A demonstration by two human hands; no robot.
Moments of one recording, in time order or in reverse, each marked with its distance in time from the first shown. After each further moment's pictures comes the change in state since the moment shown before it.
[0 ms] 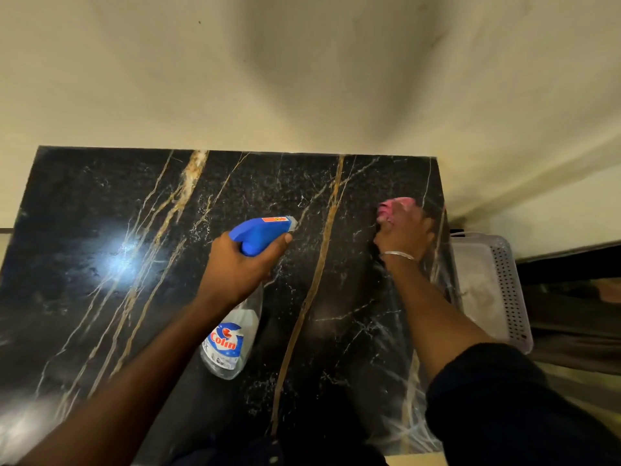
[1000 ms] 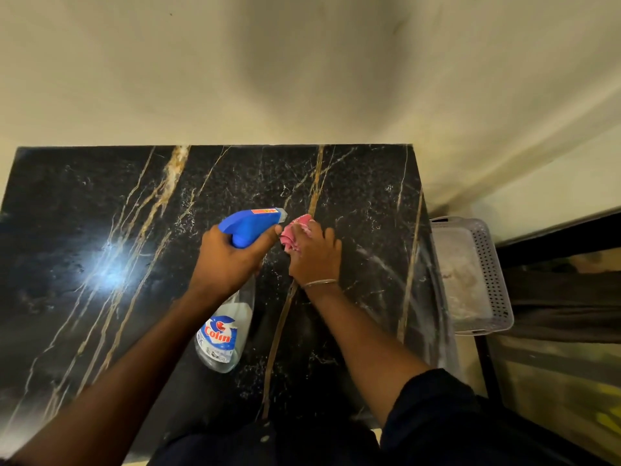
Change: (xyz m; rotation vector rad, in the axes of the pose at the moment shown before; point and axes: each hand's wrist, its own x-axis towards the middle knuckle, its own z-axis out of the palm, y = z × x) left_hand -0.020 0.009 0.010 0.020 -0.001 0.022; right_hand -0.122 -0.072 0.032 0.015 -0.068 -0.410
